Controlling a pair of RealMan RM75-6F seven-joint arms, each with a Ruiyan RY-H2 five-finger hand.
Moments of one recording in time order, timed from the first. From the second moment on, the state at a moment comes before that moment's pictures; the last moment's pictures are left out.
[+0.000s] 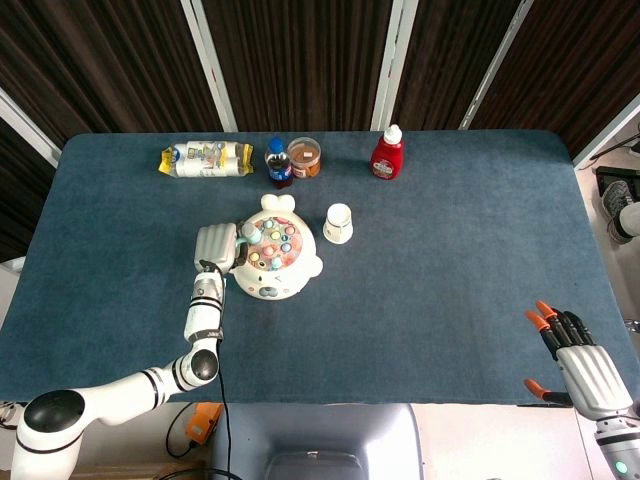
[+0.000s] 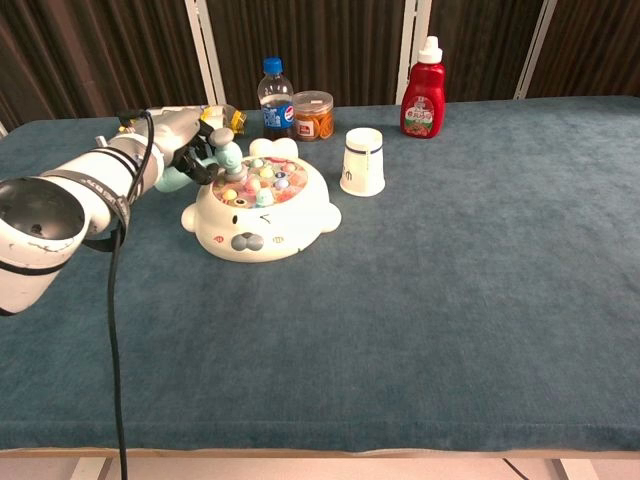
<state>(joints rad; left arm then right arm) -0.98 -1.85 -0.42 -1.03 0.58 0.96 0.60 0.07 -1.00 -0.06 -1.66 -1.59 1.38 0.02</state>
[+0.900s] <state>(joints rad) -0.74 -1.67 -0.21 -1.41 0.83 1.22 0.53 0.07 -1.02 -0.08 -1.67 -1.63 1.38 -0.02</state>
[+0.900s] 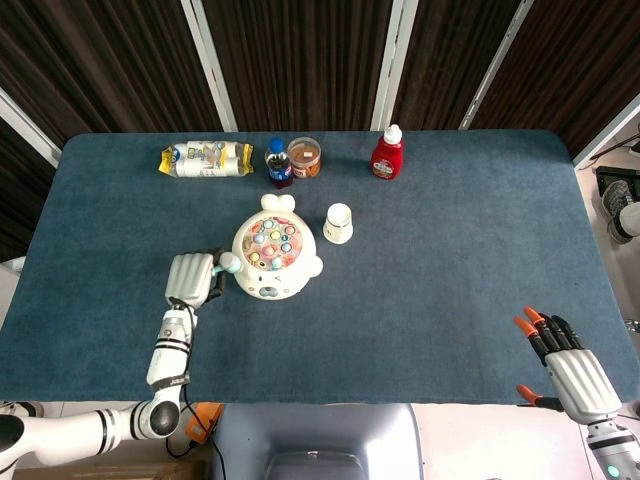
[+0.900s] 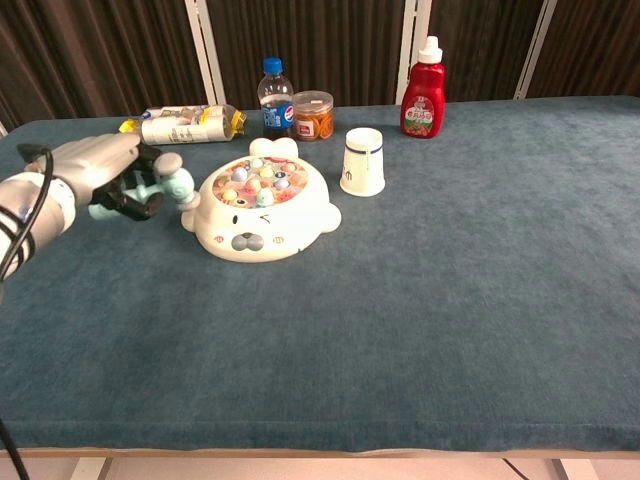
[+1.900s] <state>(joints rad) -0.65 -1.79 -0.18 -1.15 0.89 1.06 0.46 0.07 -1.02 -0.08 -1.66 -1.63 1.39 0.00</state>
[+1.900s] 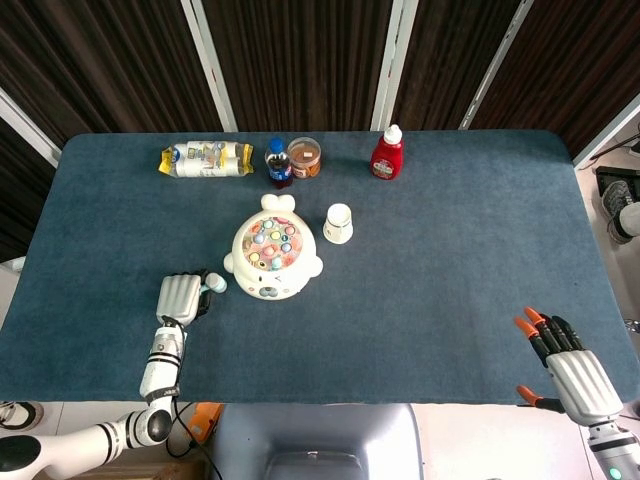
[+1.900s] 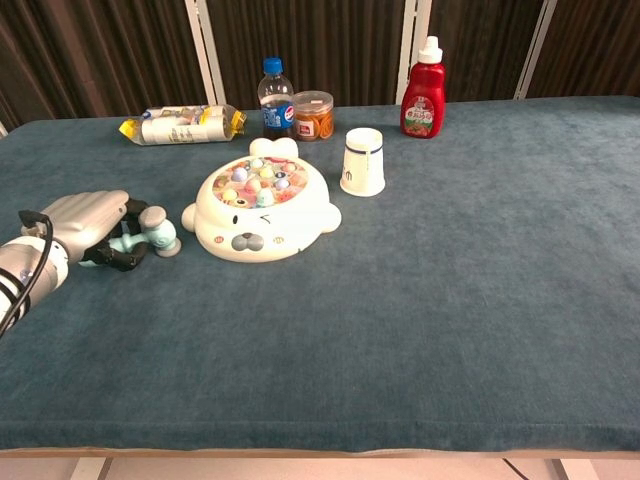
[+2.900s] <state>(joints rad) -0.63 -1.76 -0.20 -1.15 0.97 1.01 0.38 0.07 -1.02 -0.08 -1.67 -1.63 1.39 -0.01</state>
